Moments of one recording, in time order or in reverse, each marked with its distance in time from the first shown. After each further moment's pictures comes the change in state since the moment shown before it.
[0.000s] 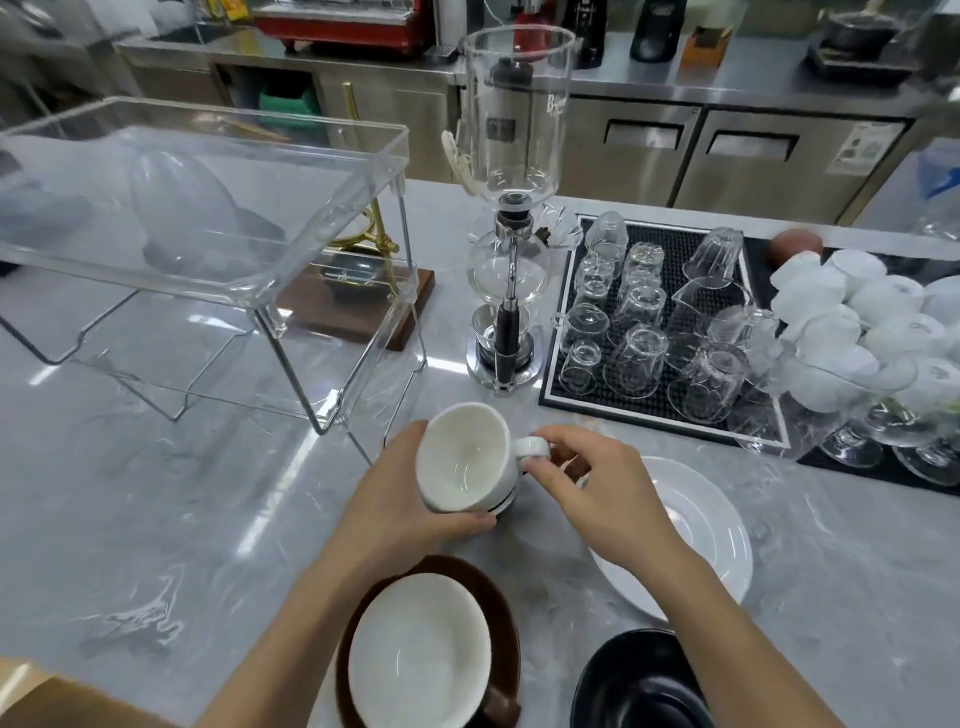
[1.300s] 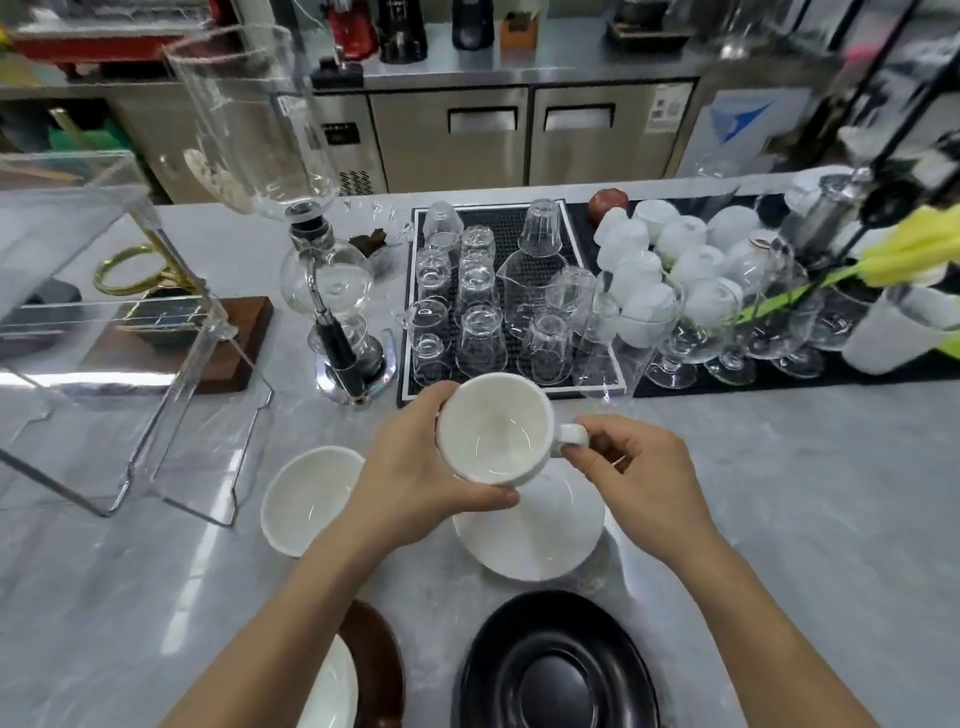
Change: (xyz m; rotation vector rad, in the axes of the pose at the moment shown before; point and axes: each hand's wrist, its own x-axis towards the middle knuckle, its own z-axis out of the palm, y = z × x) left_hand 0.039 0.106 0.086 -0.065 -0.223 0.378; right_hand -0.068 0.053 -0.113 0.073 0.323 0.153
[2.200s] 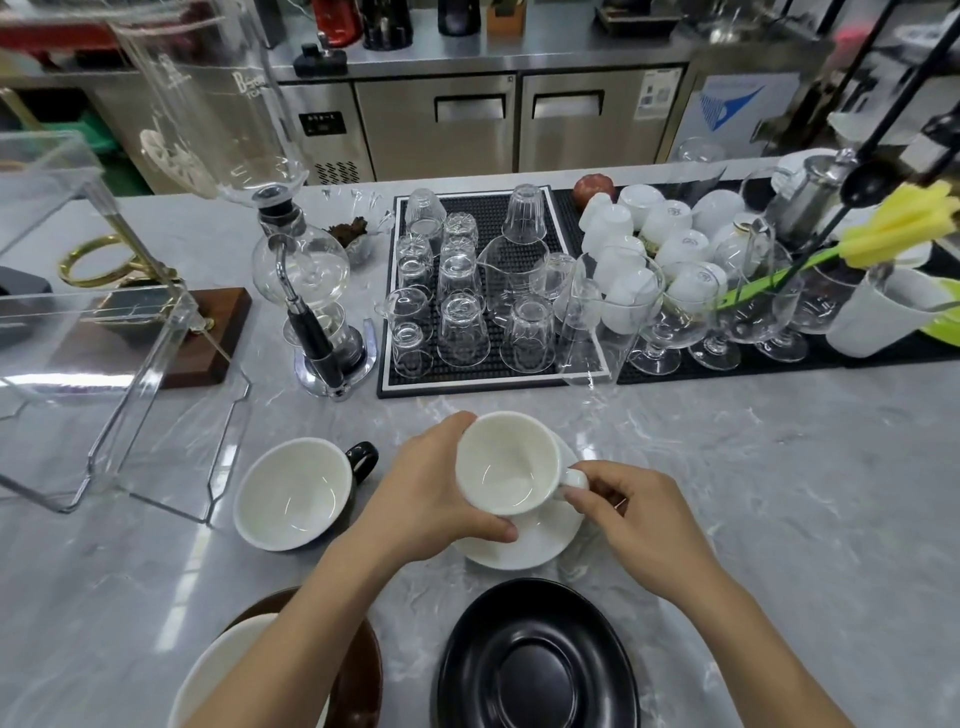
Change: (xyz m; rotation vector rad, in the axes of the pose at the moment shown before) left_hand -0.009 0.004 0.032 0.103 -0.206 -0.093; right_hand -0.037 0.048 -0.008 -0.094 -0.130 0.091
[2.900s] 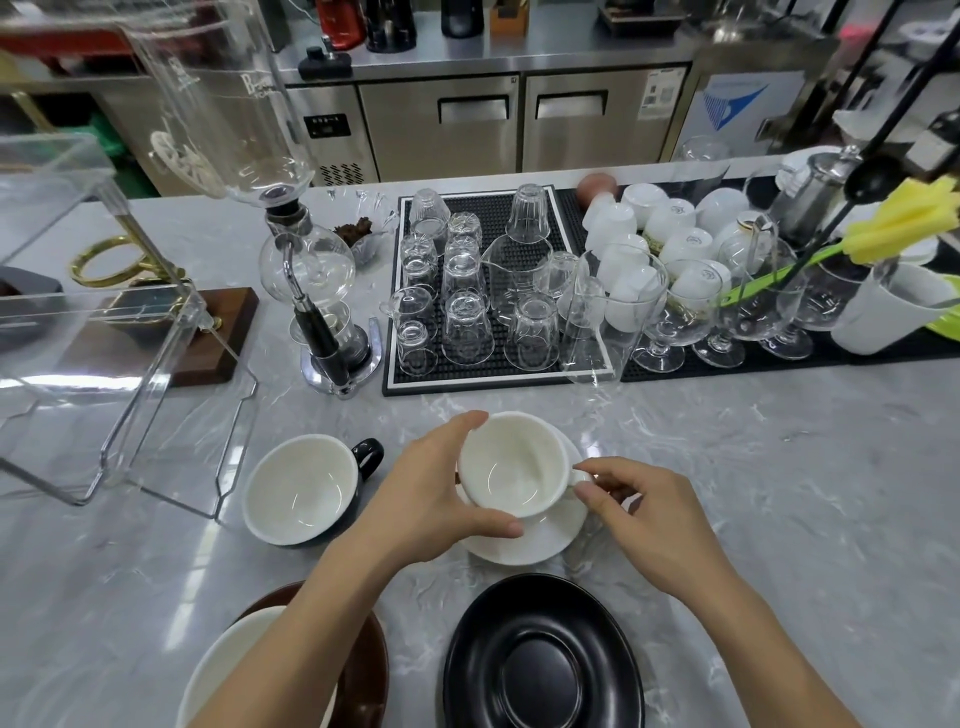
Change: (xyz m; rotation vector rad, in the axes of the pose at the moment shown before) left_hand -0.007 -0.004 0.001 -0.030 -0.054 -0.044; right_hand -0.004 -0.003 -0.002 0.022 0.077 0.032
